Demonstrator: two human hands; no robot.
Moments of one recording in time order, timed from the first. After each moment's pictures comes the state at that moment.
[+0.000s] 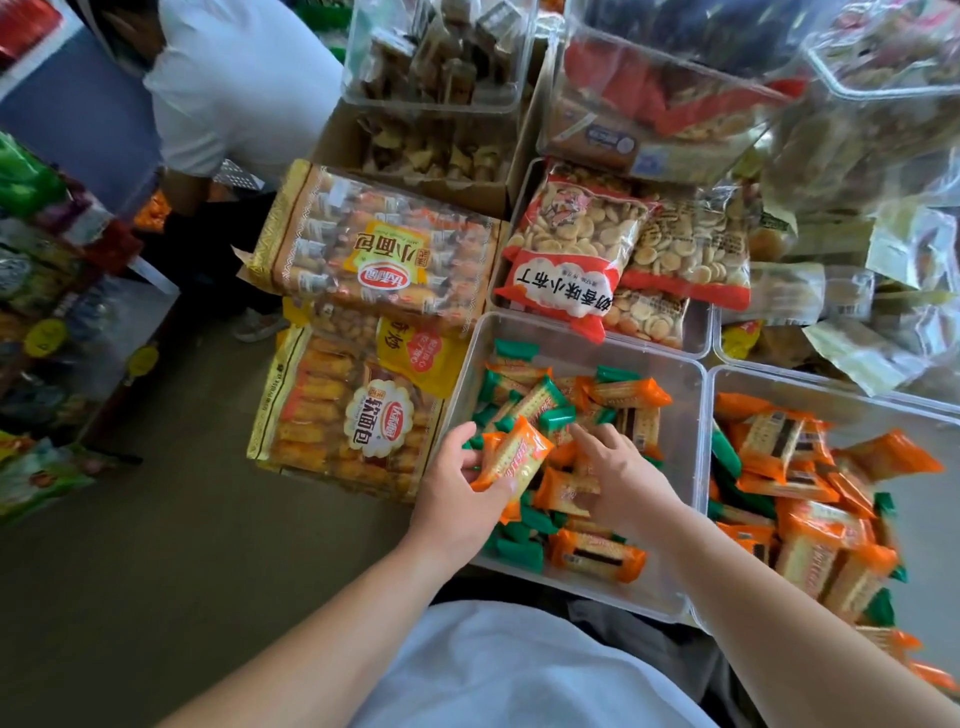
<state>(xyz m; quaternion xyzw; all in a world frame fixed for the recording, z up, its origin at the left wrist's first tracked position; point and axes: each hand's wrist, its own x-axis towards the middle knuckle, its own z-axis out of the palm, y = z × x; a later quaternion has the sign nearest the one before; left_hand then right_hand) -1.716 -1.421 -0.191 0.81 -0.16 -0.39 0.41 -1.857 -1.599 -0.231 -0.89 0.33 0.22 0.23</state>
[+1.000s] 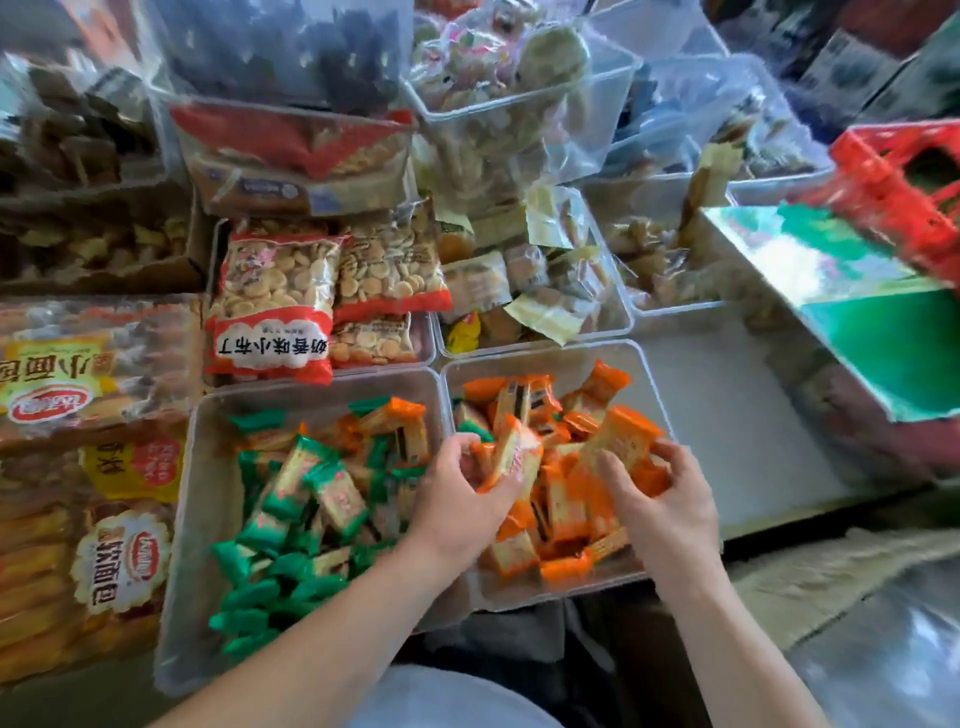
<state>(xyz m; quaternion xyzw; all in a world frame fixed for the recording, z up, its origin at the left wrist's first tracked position) -1.879 -1.572 -0.170 0.73 -0.34 -0.47 0.36 -2.079 -1.610 -0.135 -0.48 0.72 -0.31 0.39</state>
